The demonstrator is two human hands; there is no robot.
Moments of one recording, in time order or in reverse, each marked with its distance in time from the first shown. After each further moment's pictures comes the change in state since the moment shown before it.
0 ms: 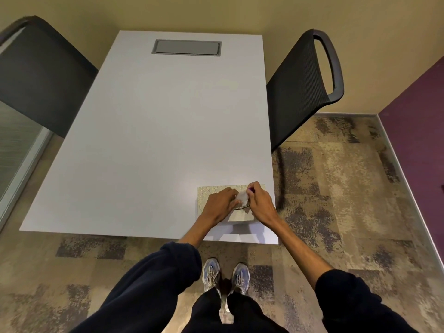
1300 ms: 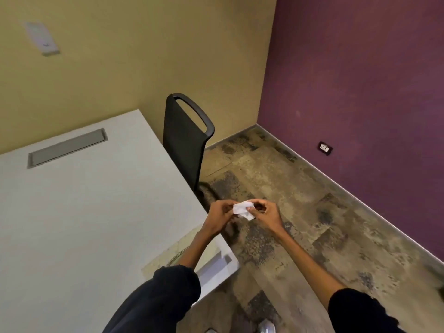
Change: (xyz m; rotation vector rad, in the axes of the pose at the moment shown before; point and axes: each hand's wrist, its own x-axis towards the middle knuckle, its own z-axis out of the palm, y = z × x) left_hand 0.064 0.166 0.001 -0.461 -0.212 0.417; right_hand -0.095 0.043 -0.131 0.447 0.697 0.232
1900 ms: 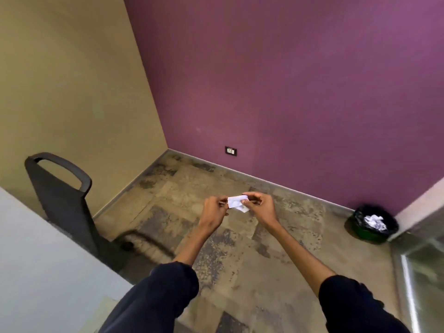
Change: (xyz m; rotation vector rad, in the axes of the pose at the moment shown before) left_hand 0.085 0.154 0.235 0.073 -0.299 0.255; right_hand -0.050 0.042 -0.260 0.030 0.560 0.058
